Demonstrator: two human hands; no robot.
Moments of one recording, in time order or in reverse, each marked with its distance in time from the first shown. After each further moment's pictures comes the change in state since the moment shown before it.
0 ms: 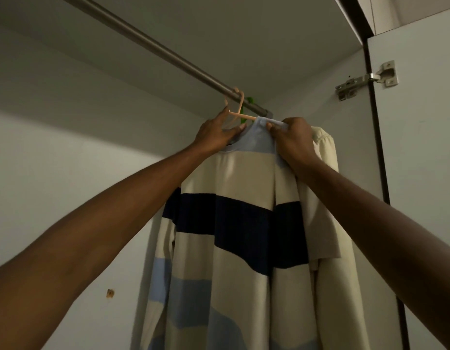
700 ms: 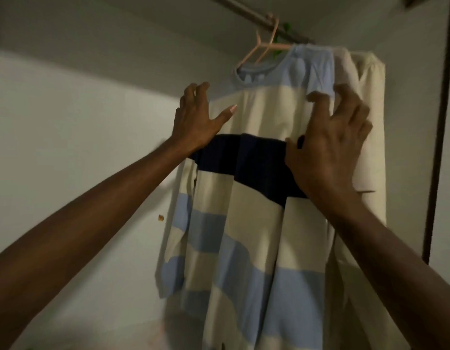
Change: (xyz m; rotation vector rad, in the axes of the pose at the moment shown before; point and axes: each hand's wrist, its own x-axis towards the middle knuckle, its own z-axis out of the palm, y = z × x) left_hand -0.159 -0.025 -0.048 0.368 0.147 -0.096; right_hand -0.162 -0.018 -0.018 -0.463 0.092 -0.142
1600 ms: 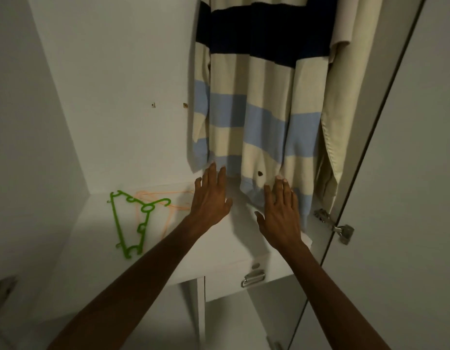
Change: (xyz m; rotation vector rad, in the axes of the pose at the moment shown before) left_hand -0.461 0.047 -0.011 0.481 -0.697 -0.161; right_hand -0.395 0.058 -0.062 -0.072 -0.943 -0.084
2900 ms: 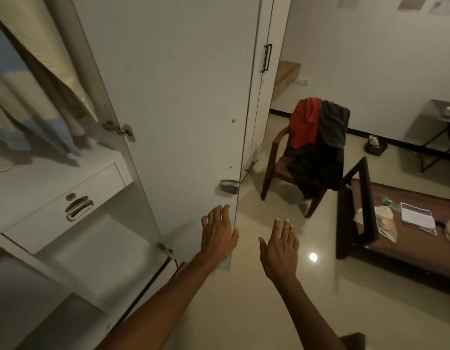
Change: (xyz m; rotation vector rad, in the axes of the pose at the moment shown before) left_hand -0.377 0.451 0.061 -0.424 -0.478 0.507; right_hand -0.569 0.242 -0.104 -0.112 -0.304 1.030
